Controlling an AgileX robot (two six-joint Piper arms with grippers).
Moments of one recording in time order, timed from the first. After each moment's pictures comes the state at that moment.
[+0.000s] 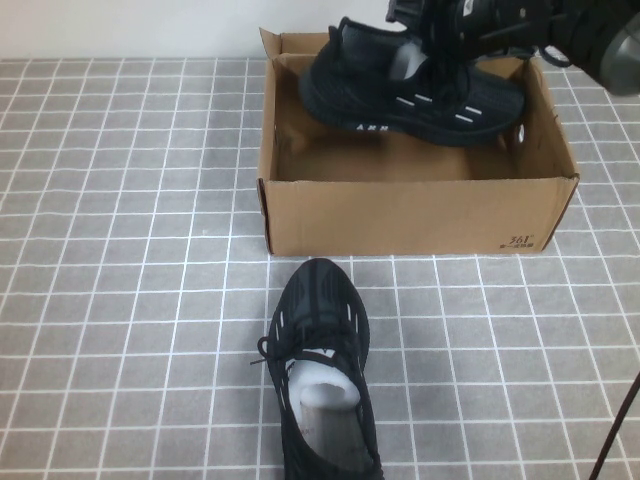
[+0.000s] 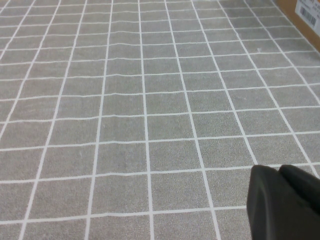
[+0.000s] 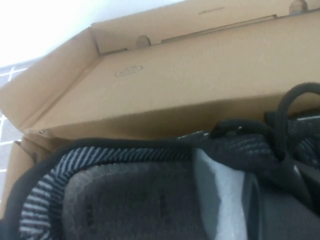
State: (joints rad) right arm 0.37 2.06 -2.11 -0.13 0.54 0.61; left arm -0.06 -0.01 0.03 -0.10 0.38 0.08
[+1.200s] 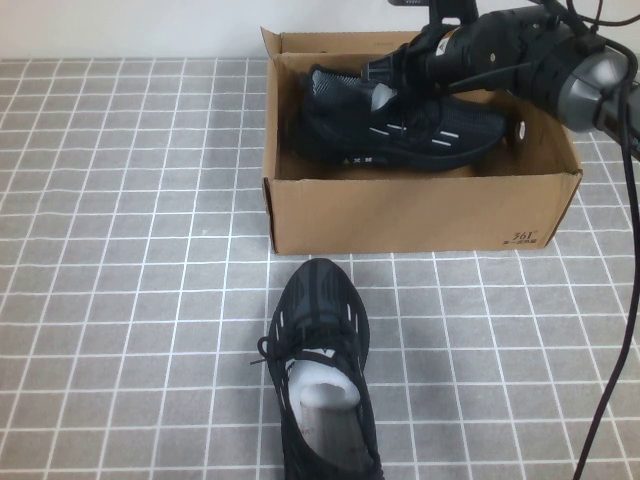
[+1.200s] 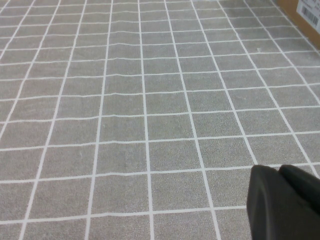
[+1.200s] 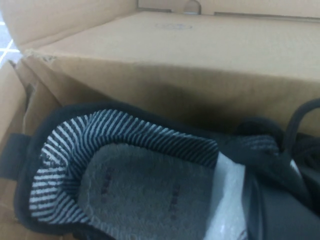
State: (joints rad) right arm 0.36 2.17 -2.11 0.15 0.40 0.12; left arm -0.06 -0.01 0.03 -0.10 0.38 0.08
